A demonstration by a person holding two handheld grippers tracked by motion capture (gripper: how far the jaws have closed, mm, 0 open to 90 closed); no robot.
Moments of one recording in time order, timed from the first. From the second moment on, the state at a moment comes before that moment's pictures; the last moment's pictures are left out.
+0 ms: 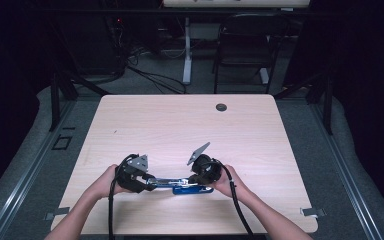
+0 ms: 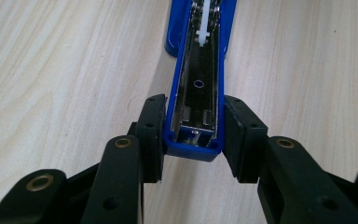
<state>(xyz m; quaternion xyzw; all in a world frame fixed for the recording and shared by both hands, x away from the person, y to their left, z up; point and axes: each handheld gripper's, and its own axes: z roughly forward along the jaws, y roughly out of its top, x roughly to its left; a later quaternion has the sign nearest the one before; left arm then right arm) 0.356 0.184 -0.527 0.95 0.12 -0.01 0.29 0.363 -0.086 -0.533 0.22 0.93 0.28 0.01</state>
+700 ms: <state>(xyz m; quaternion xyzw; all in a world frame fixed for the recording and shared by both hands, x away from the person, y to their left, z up) 0.354 0.185 -0.517 0.93 0.12 0.00 0.34 0.359 -0.076 -0.533 0.21 0.93 0.30 0.02</state>
